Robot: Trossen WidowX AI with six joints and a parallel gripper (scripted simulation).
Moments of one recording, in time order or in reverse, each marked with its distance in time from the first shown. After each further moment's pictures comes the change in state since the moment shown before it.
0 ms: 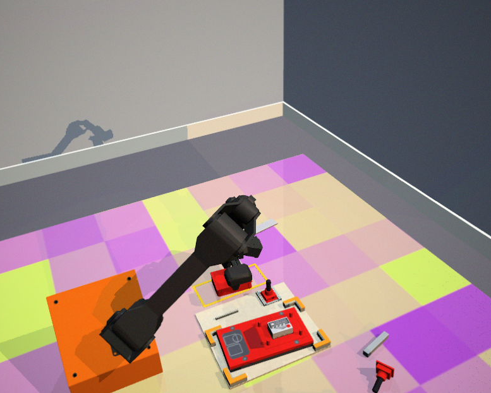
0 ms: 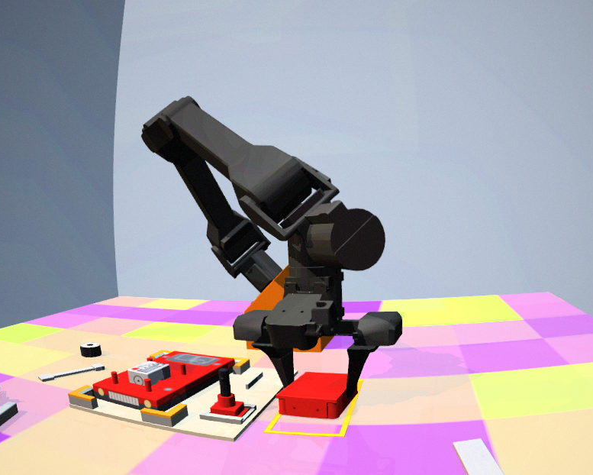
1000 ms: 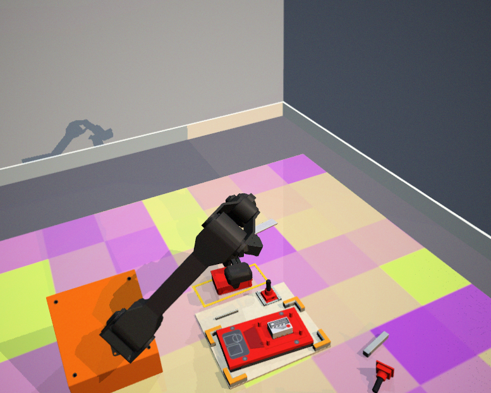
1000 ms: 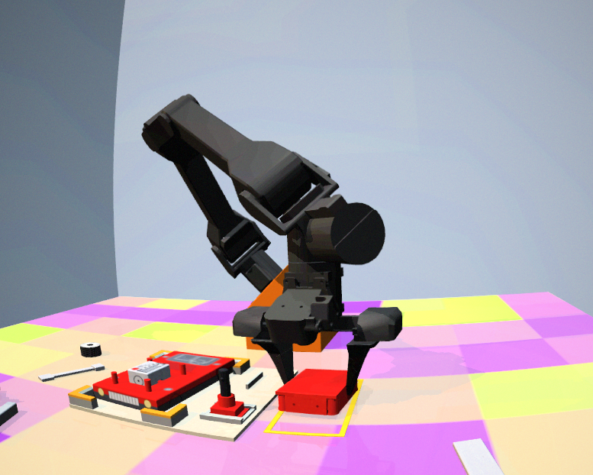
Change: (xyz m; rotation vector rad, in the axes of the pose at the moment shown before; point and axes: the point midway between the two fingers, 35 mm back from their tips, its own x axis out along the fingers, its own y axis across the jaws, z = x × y) arm -0.005 0.000 0.001 0.002 -0.002 0.002
